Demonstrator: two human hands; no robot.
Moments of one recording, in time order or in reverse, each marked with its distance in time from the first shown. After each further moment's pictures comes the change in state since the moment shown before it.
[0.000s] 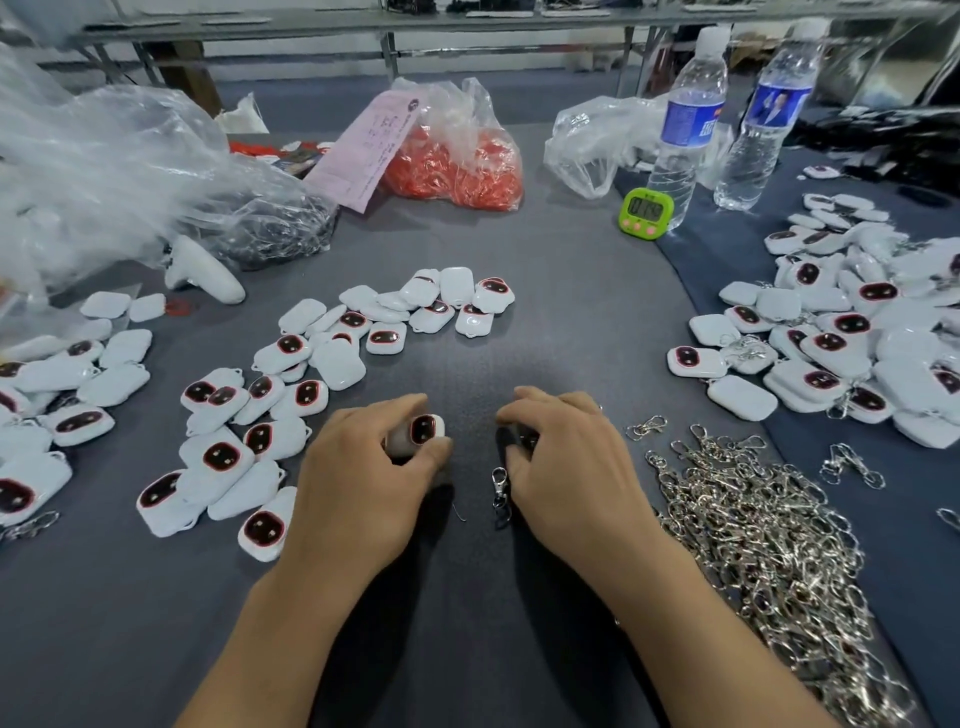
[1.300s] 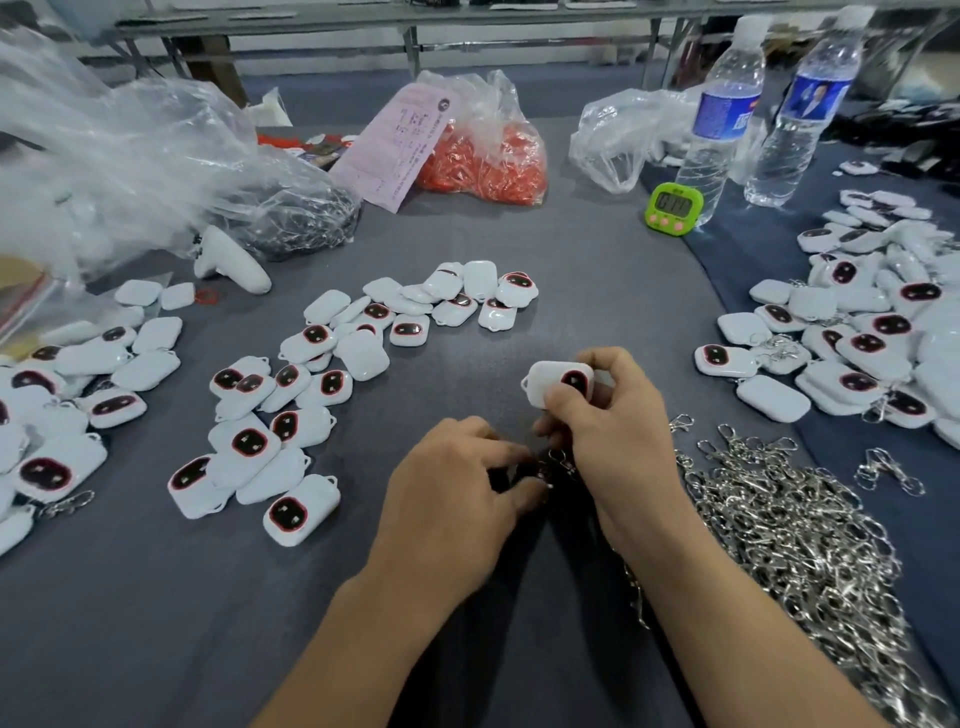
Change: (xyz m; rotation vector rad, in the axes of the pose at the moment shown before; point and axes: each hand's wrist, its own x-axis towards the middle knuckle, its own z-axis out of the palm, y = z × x) left_hand -0.019 0.029 0.013 0.003 -0.249 0.180; right_hand 0.013 0.000 0.003 1.030 0.192 0.336
